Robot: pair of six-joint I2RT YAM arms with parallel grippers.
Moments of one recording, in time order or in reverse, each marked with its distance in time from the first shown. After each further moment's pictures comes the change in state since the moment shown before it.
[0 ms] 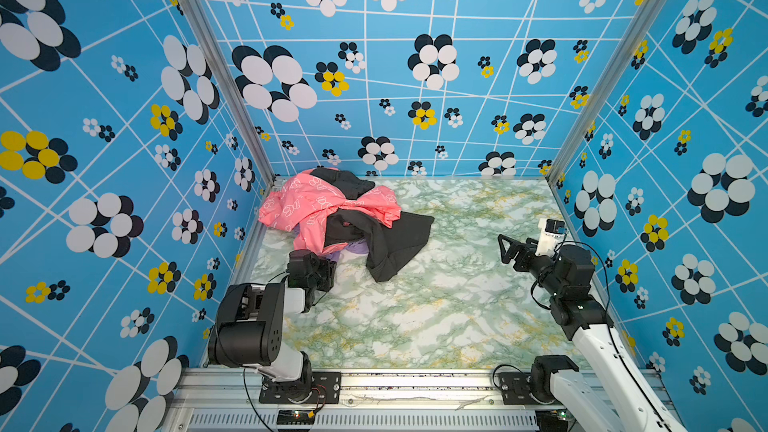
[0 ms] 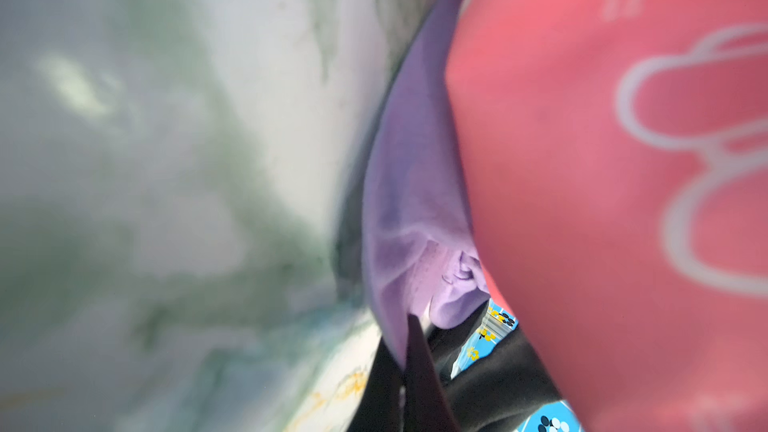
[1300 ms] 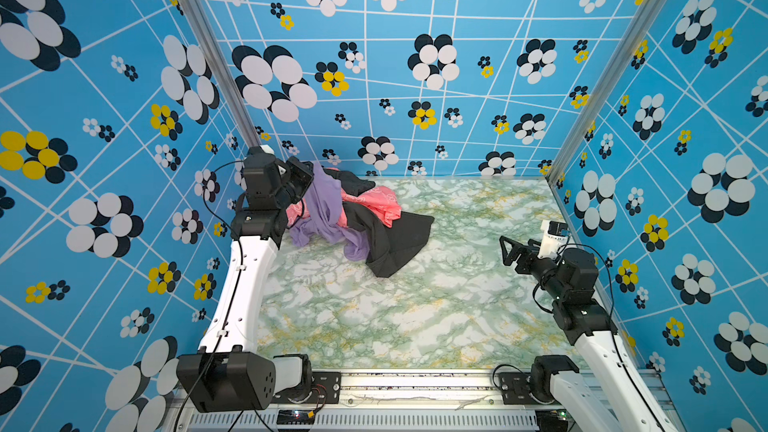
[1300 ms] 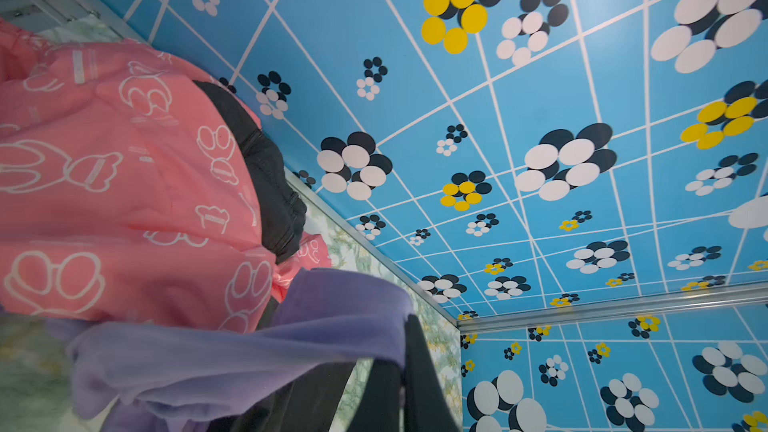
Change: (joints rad) left arm 0.000 -0.178 1.077 -0.780 -0.071 0.508; right arm 0.000 -0.057 0.002 -0.037 0.000 0.000
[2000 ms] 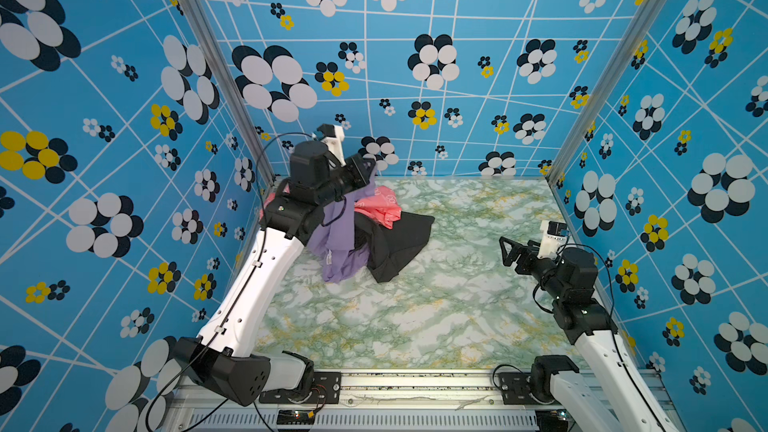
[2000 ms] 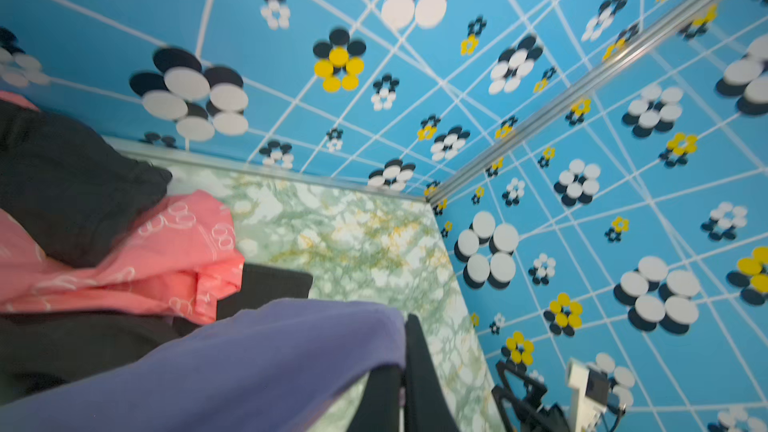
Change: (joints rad) left arm -0.449 0.047 0.037 -0.116 0.019 0.299; right arm 0.000 0.005 0.006 -0.021 0.000 0.000
